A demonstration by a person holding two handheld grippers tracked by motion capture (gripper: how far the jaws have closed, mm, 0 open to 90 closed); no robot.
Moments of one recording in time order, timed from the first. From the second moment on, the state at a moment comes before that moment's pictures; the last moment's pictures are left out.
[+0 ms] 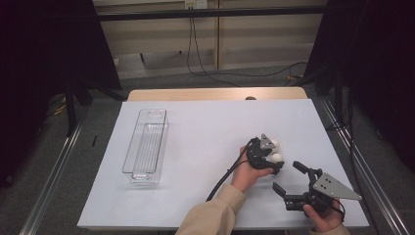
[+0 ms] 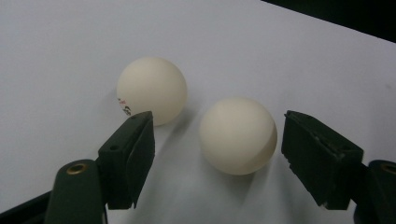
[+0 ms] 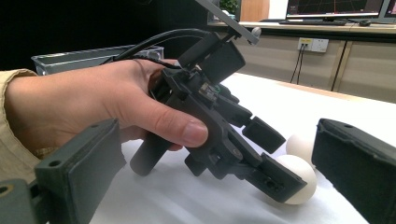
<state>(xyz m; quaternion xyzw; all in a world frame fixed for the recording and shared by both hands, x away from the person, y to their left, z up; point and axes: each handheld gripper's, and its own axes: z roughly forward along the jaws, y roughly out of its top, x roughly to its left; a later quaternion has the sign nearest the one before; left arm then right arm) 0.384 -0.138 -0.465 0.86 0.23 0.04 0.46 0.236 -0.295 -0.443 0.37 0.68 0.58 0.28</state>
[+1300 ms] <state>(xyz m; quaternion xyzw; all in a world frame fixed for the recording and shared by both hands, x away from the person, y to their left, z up) 0.384 -0.132 -0.461 0.86 0.24 0.00 0.45 0.235 -0.295 -0.443 0.37 0.68 0.58 0.28</state>
